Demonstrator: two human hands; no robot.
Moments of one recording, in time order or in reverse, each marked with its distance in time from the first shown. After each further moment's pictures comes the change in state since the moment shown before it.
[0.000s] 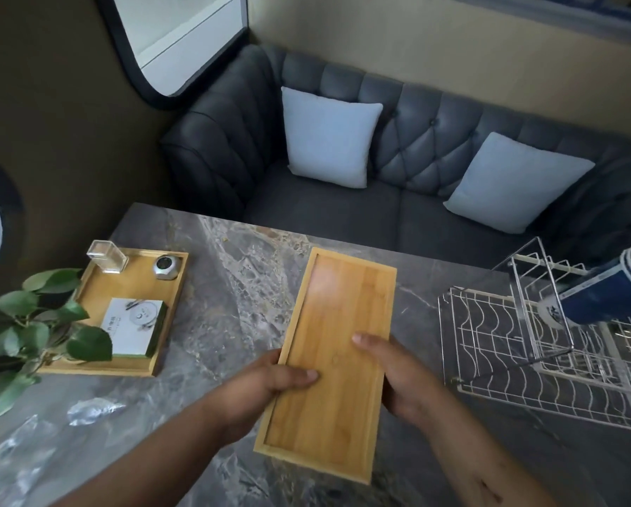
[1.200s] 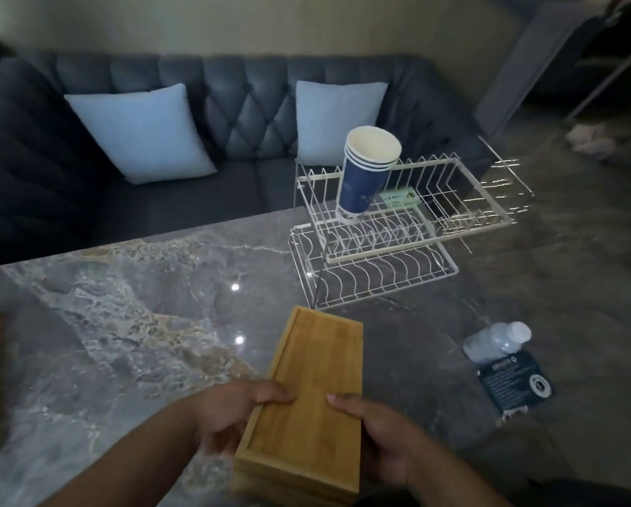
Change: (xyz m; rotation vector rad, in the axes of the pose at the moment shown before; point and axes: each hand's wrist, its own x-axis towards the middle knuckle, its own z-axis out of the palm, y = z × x) left_hand 0.062 -0.085 0.159 0.372 -0.273 -0.626; right_hand -0.198 0.127 -0.132 0.521 0.169 0.327
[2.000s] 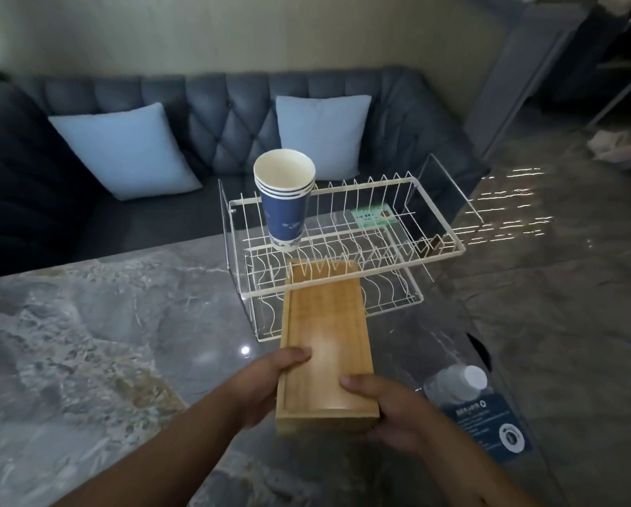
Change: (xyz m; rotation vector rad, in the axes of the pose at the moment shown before) left_hand 0.141 0.100 0.118 -0.115 0.203 0.305; right_hand -0.004 -0.124 -0.158 -0.155 -0.051 -0.174
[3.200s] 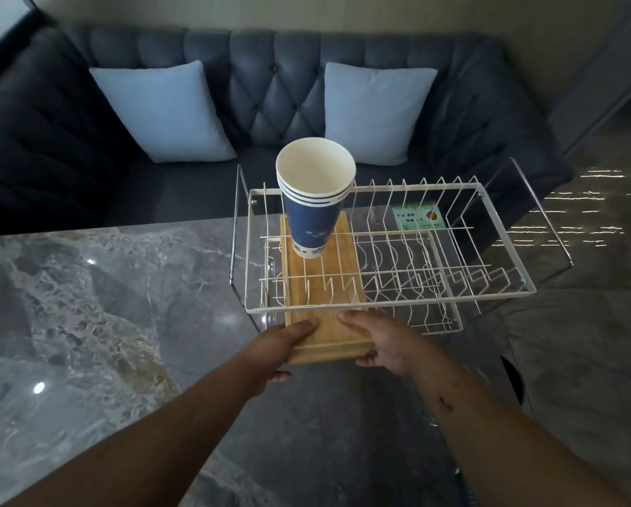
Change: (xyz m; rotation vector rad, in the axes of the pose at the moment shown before) left_hand 0.079 0.037 -0.028 0.045 0.437 -0.024; right_hand 0.143 -0.112 -0.021 -0.350 0.141 0.002
